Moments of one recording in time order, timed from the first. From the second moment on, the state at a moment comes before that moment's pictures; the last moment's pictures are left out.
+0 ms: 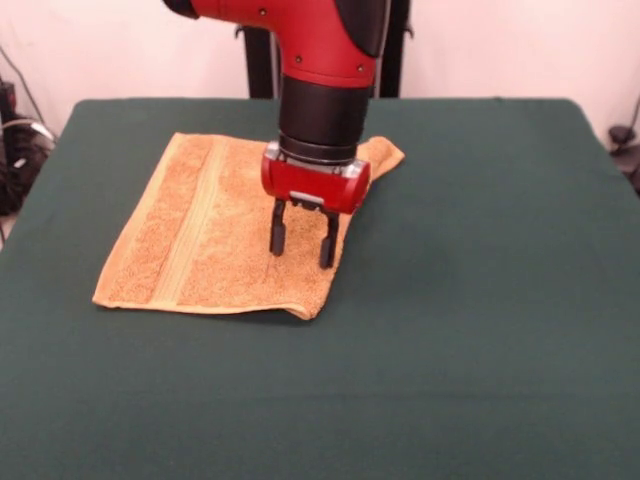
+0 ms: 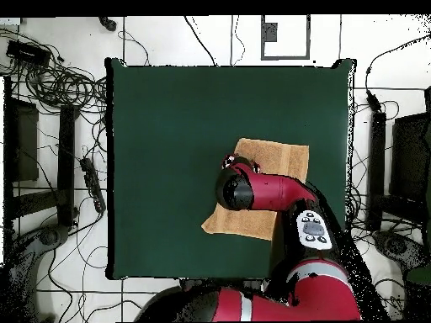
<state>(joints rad) -0.22 -0.44 -0.04 1.60 -0.23 0.11 2.09</state>
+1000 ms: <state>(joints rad) -0.20 -0.43 -0.03 1.63 -0.21 0.07 2.09</state>
